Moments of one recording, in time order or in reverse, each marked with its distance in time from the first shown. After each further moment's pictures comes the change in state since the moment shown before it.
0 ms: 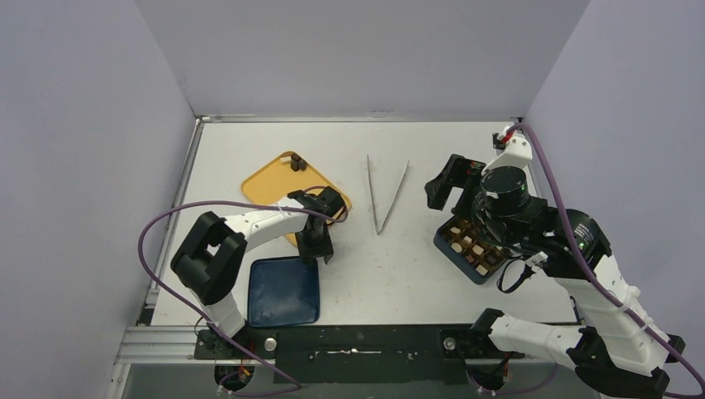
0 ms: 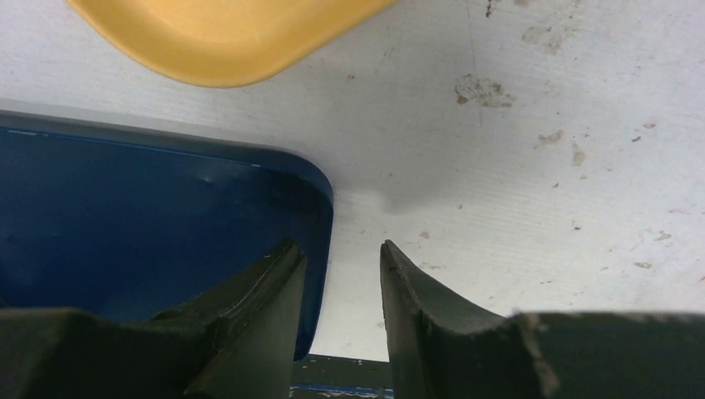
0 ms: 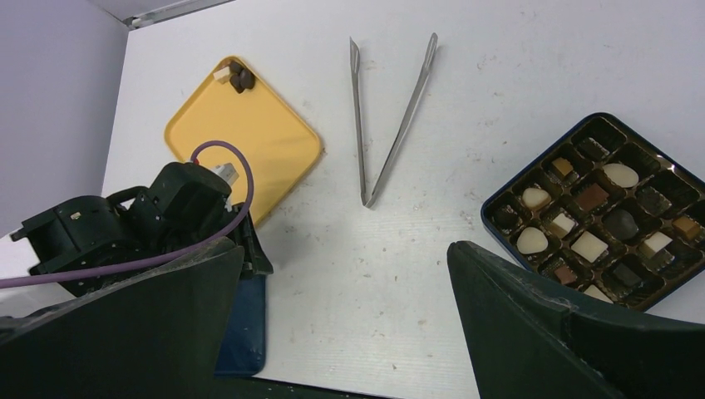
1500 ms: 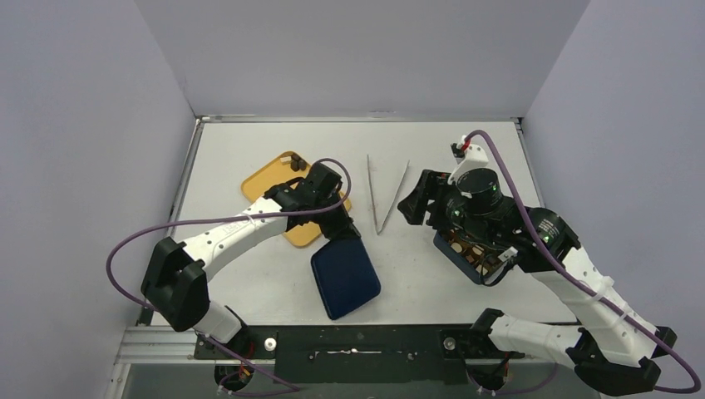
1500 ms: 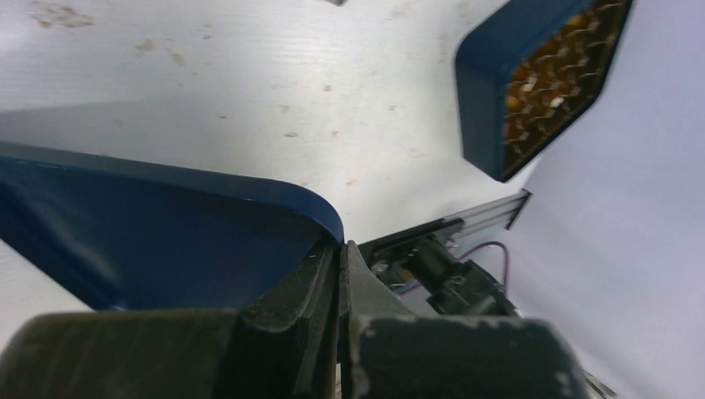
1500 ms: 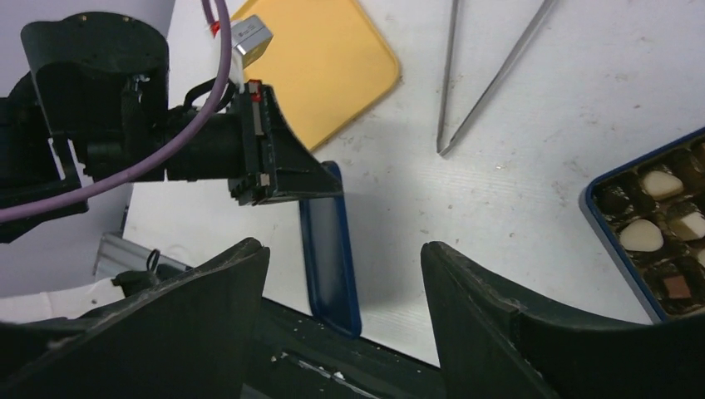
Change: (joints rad) left arm -0.018 -0.196 0.064 0.238 0.306 -0.173; right arm 0.000 0.003 -0.160 0.138 -0.261 -0.017
